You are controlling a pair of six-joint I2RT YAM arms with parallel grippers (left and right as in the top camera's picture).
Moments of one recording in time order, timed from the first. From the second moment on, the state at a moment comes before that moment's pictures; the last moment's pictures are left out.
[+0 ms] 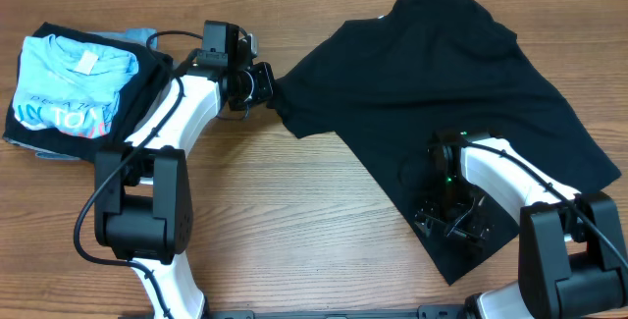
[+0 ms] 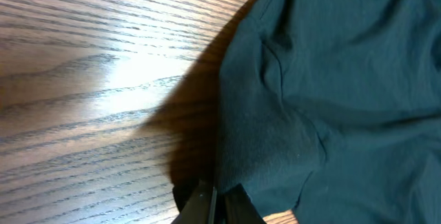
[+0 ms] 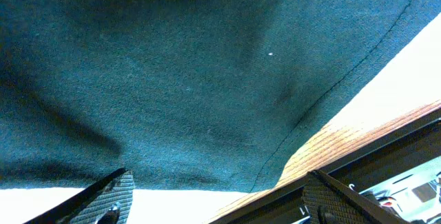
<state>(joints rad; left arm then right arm) -0.15 1.99 1.41 -0.48 0.41 -0.44 0.20 1.68 0.88 -1.23 -0.02 0.75</state>
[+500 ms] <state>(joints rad) -0.15 1.99 1.41 -0.49 0.41 -0.43 0.20 1.68 0.81 -1.14 -0.23 0.57</state>
